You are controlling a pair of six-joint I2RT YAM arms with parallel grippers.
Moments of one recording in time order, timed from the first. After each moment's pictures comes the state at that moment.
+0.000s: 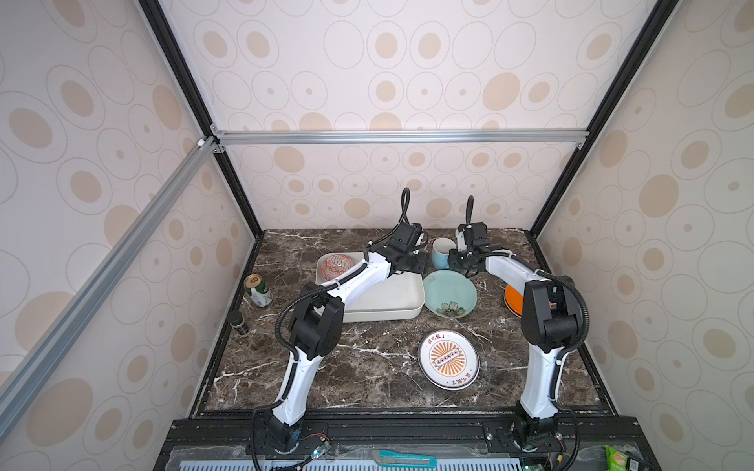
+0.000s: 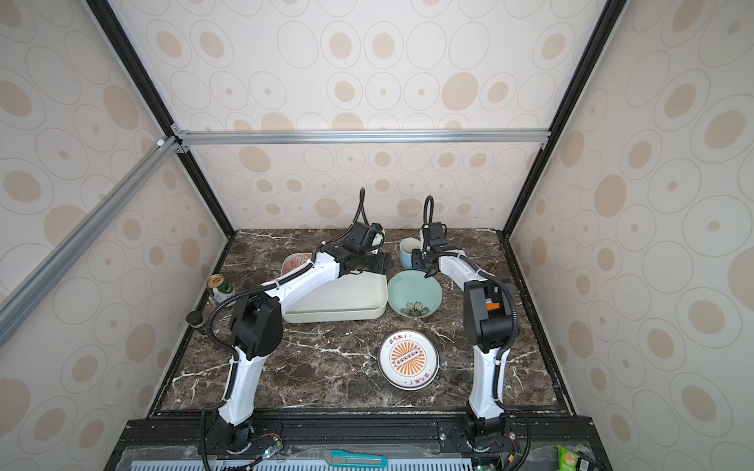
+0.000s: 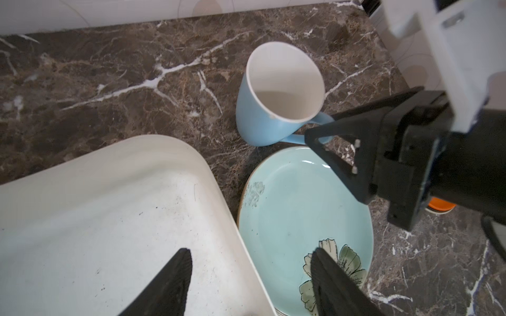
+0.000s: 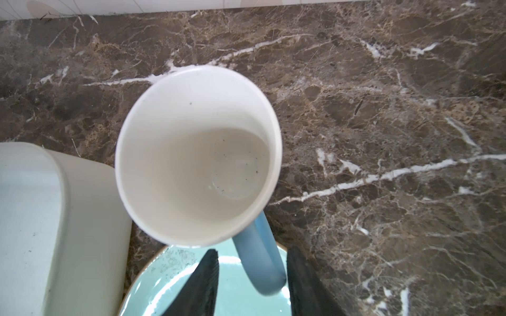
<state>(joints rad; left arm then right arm) -0.64 2.18 1.96 -0.54 0.08 -0.33 0.20 2.04 1.57 -0.42 -0.03 0.17</state>
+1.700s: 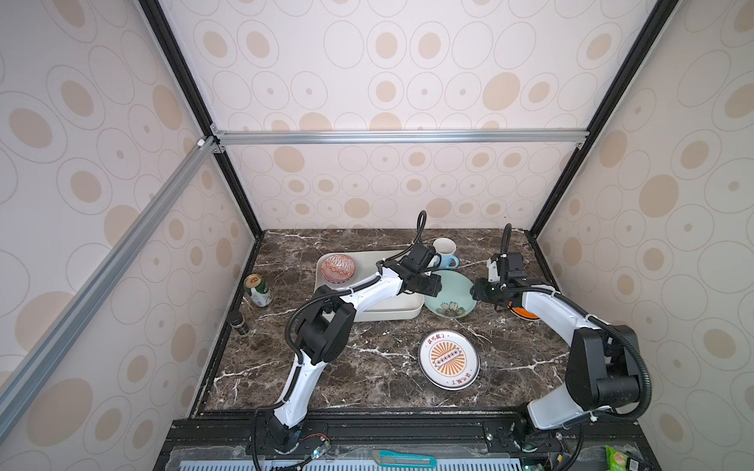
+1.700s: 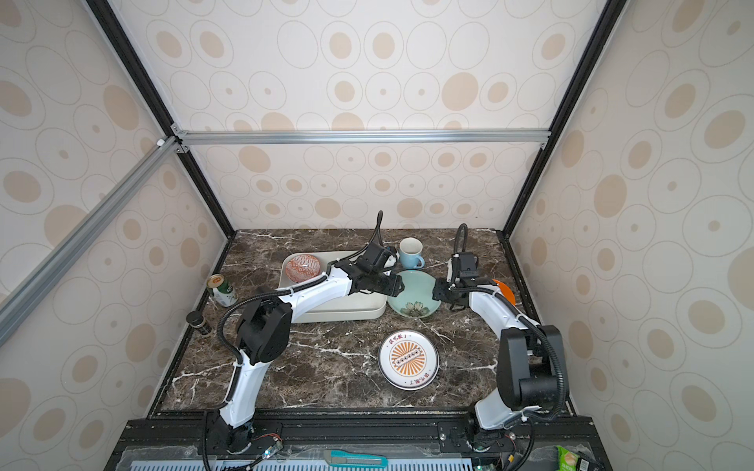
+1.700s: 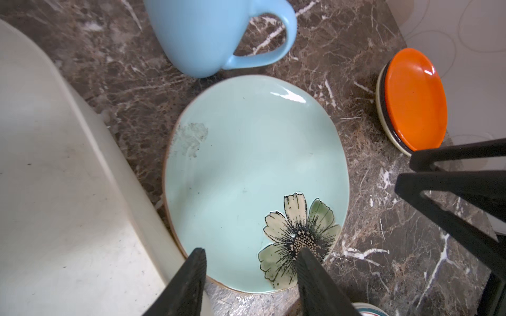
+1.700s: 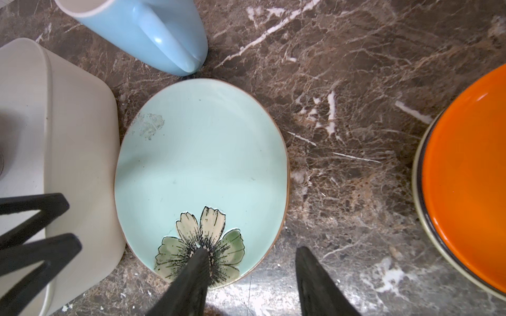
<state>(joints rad) -0.72 2.19 1.79 -0.46 0.14 -0.37 0.08 1.55 1.02 -0.45 -0.12 0.31</state>
